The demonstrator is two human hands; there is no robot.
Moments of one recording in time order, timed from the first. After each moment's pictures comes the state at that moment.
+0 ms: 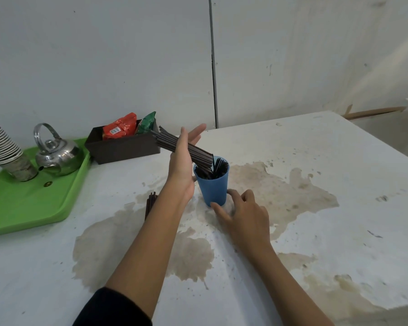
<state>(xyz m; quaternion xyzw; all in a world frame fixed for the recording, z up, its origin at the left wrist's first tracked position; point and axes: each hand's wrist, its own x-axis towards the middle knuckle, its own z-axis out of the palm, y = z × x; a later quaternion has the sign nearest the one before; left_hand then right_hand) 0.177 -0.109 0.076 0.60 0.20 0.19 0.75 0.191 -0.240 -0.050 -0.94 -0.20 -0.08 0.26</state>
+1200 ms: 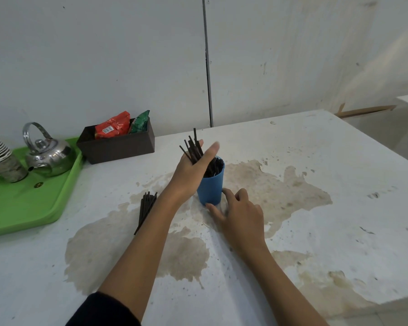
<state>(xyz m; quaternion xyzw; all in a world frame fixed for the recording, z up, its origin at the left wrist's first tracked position) 0.179 -0.112 0.054 0.78 0.16 0.13 0.59 0.189 -0.239 -0.051 -0.95 -0.19 -0.09 0.22</state>
